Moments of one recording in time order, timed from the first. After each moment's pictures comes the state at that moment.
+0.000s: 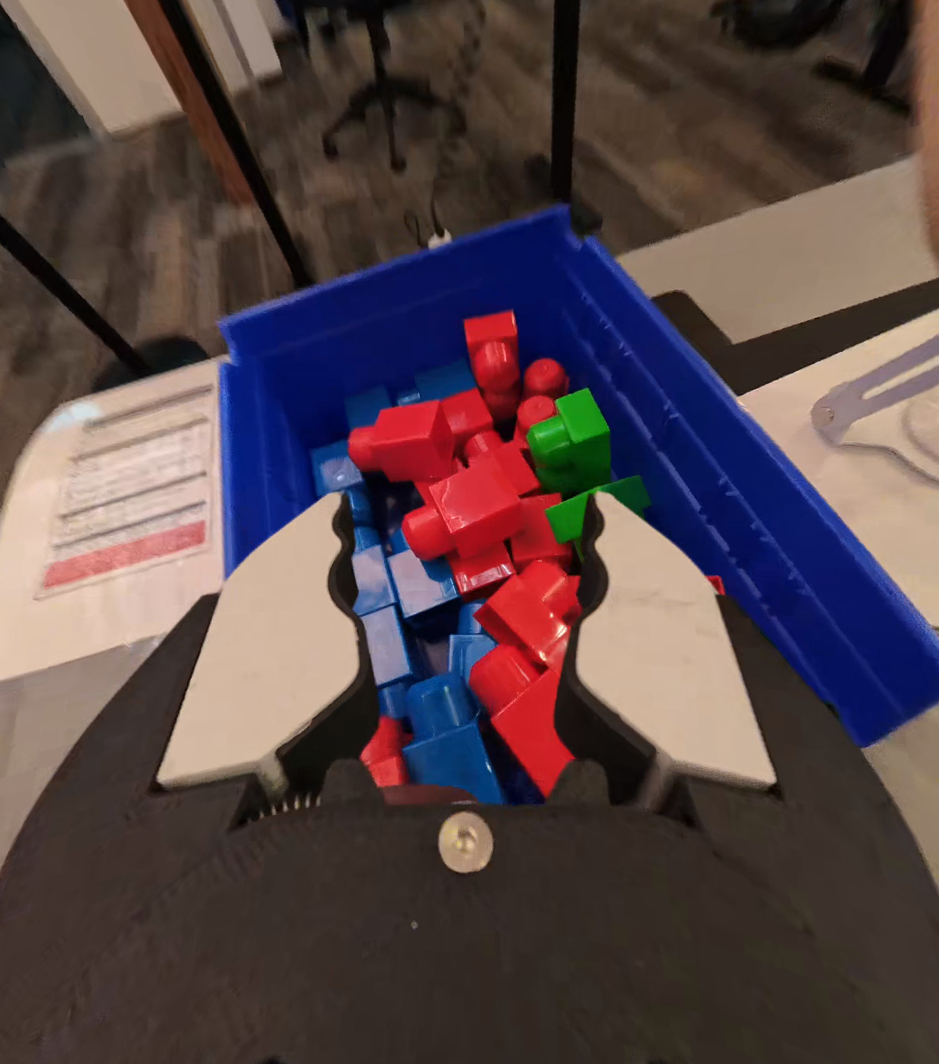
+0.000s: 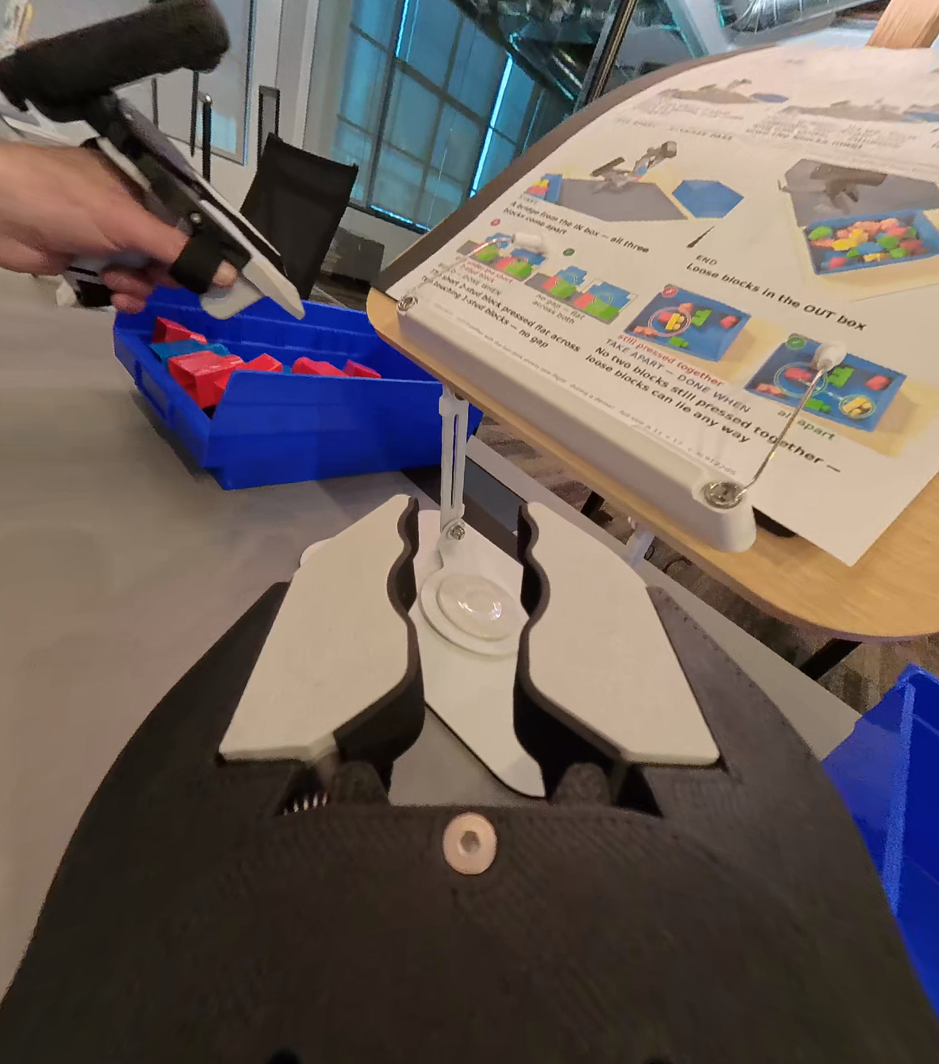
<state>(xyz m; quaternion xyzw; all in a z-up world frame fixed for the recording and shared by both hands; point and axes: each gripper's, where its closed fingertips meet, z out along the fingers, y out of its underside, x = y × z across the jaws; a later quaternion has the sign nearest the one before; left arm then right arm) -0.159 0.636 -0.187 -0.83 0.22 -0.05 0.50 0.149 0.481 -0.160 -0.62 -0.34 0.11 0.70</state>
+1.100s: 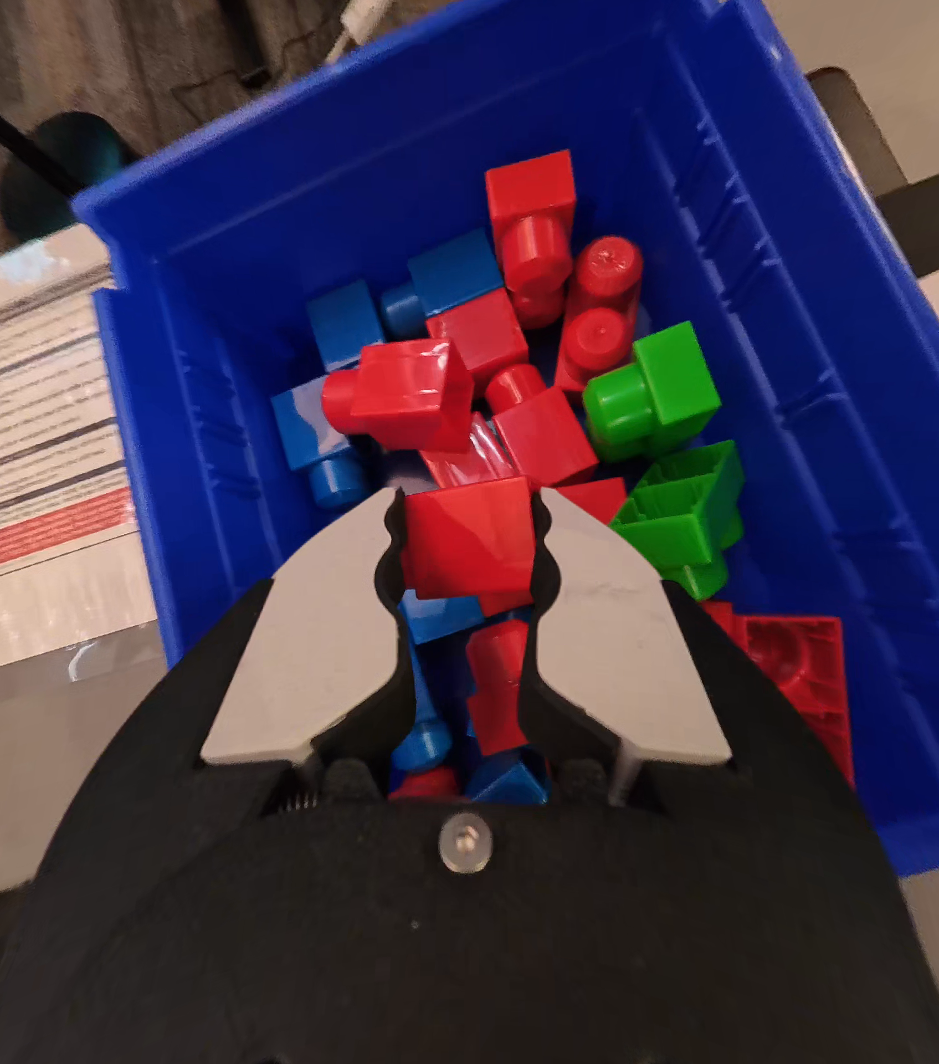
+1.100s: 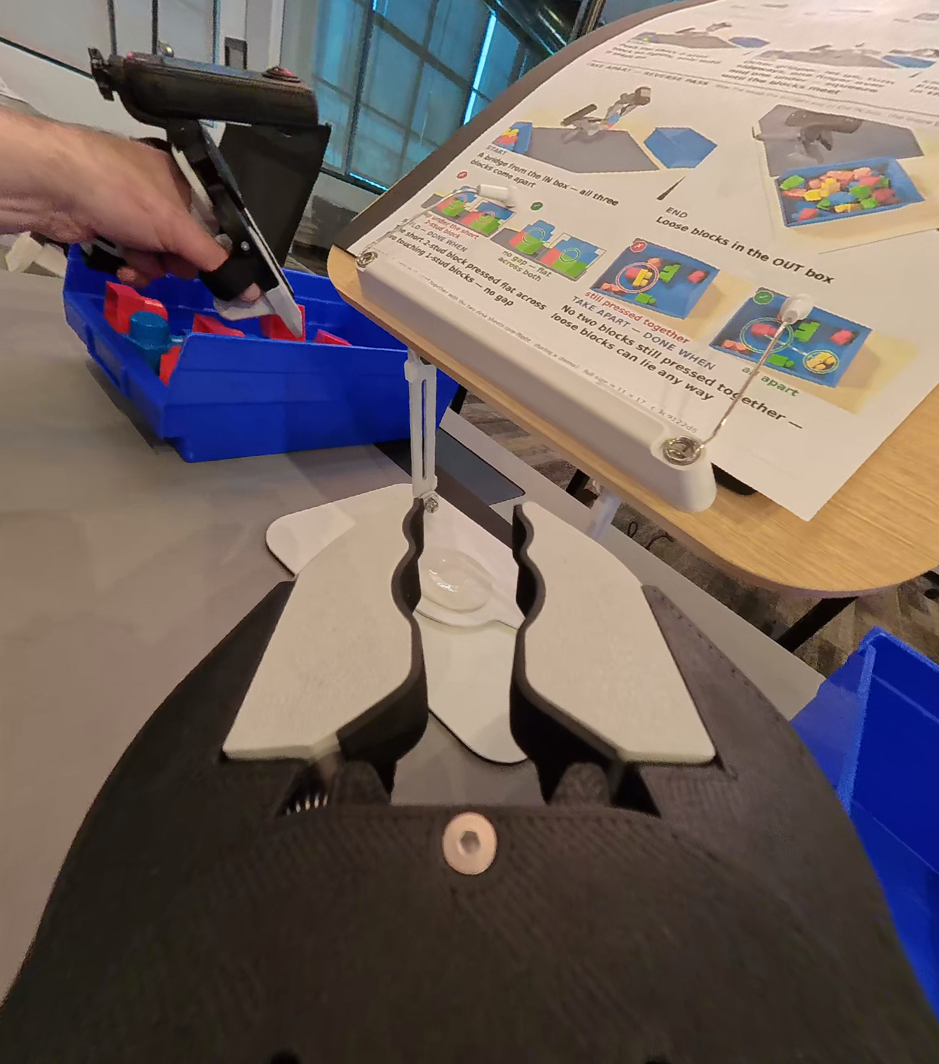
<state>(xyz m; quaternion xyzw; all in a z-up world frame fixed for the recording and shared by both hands) -0.159 0.681 -0.239 -0.91 0.24 -0.01 0.34 0.167 0.490 -0.168 -0.64 -0.33 0.09 0.69</state>
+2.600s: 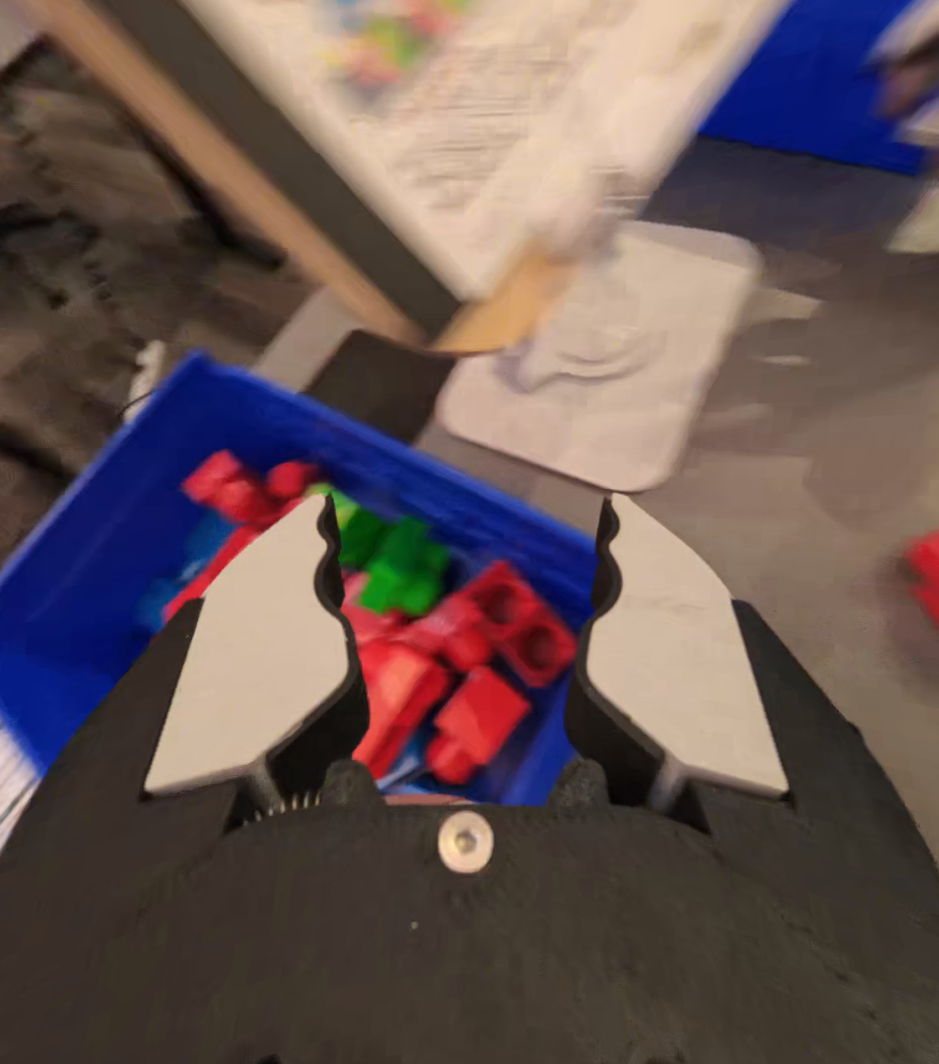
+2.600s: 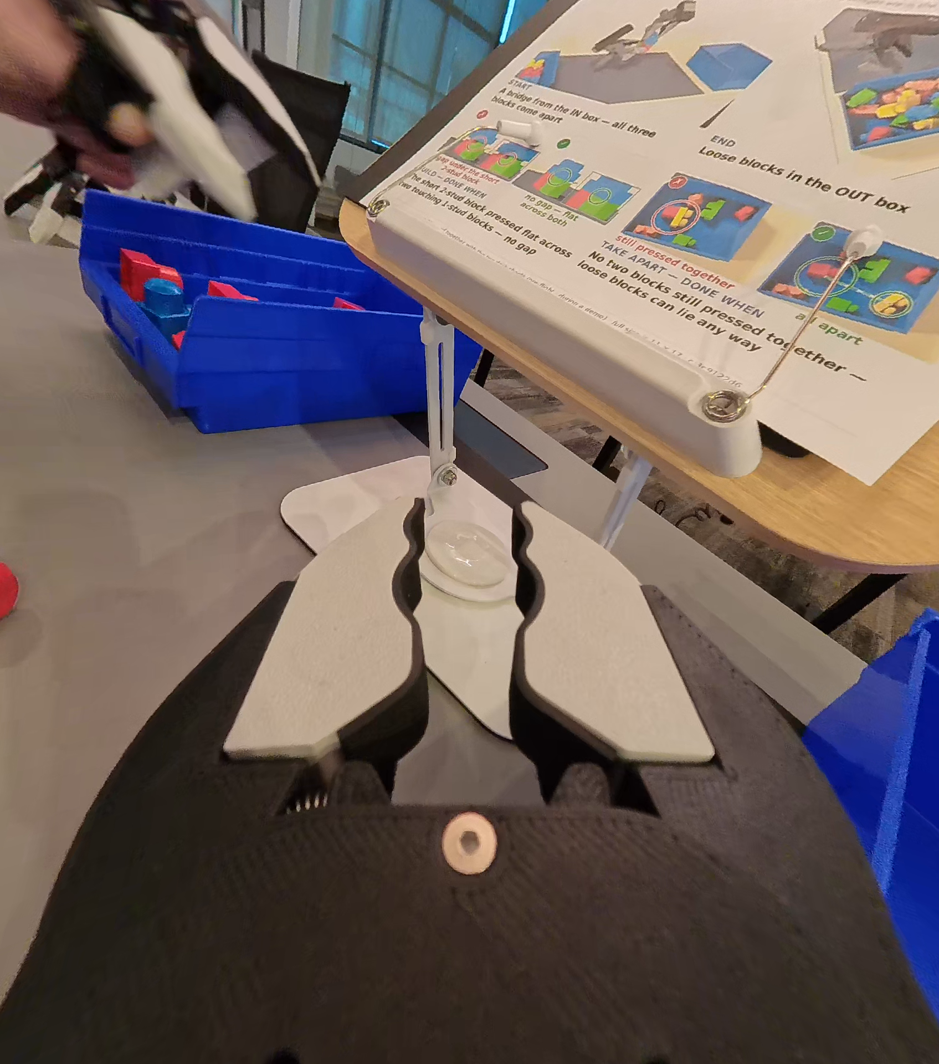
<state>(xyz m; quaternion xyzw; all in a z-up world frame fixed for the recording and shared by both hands) -0.073 0.583 -0.165 -0.73 0.51 -0.16 0.43 0.166 0.494 -0.185 -0.65 -0.34 0.11 0.67</state>
